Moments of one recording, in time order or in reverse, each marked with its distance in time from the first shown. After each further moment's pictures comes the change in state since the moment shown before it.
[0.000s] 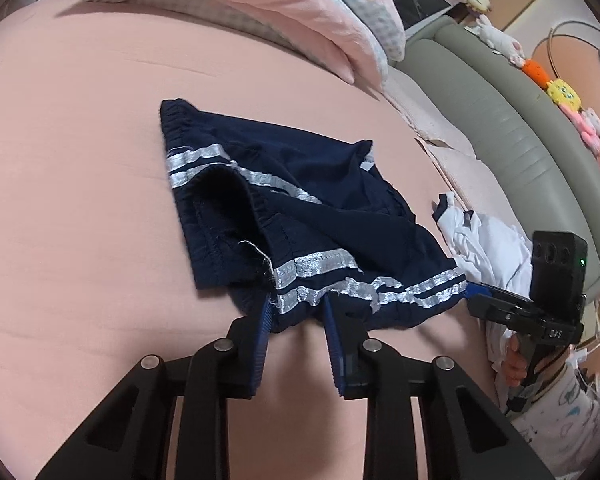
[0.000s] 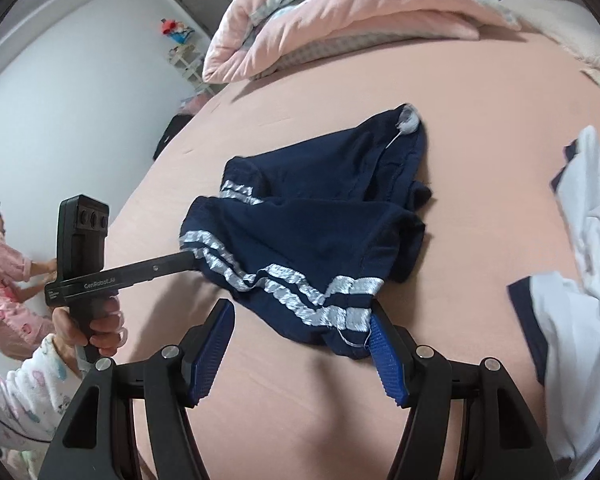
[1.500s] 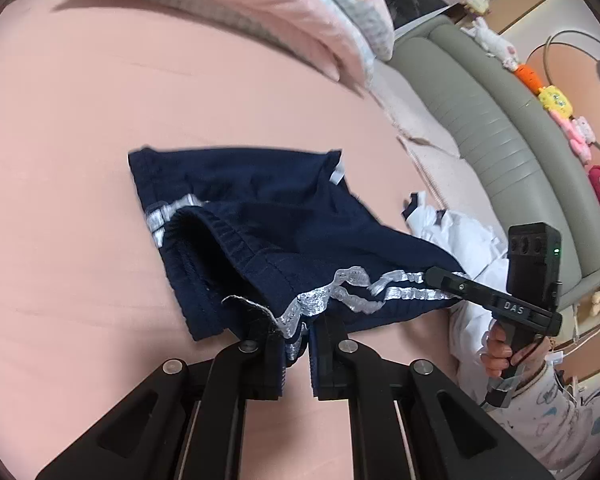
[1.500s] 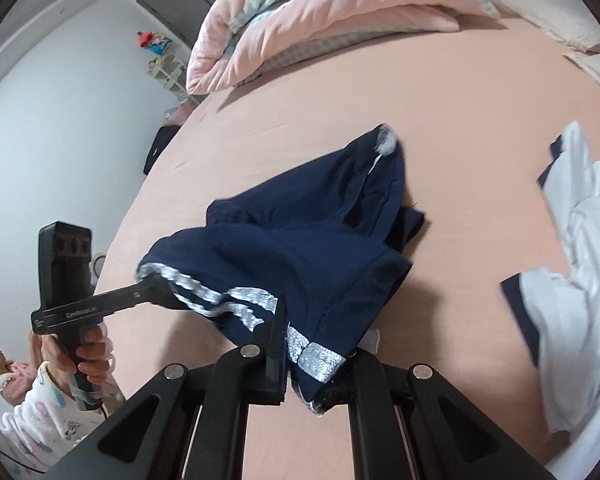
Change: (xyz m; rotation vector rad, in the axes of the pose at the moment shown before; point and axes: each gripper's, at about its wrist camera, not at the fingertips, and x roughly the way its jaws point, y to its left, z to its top) left arm -0.030 -0.017 0.023 -0.026 0.051 -0.060; right arm -0.018 -0.003 0.028 0.096 -0.001 -0.025
